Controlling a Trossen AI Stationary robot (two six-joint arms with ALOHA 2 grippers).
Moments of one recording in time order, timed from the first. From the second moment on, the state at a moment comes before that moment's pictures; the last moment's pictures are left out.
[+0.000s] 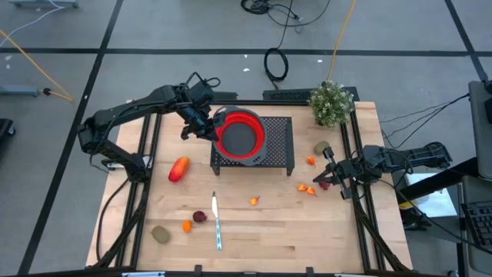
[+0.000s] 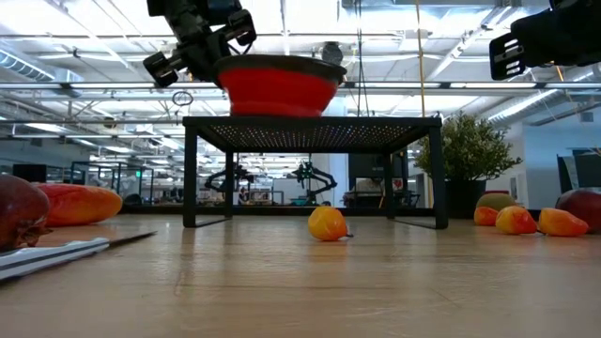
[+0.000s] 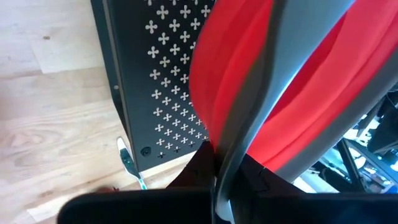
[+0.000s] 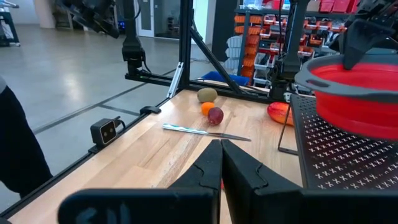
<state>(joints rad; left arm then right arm) 0.49 1.47 1.37 -1.03 0.52 -1.16 0.16 0.22 0.22 -0.05 -0.19 -0.06</state>
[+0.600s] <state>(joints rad) 0.49 1.47 1.37 -1.07 0.49 -1.12 0.16 0.22 0.22 -0.05 -0.19 -0.06</state>
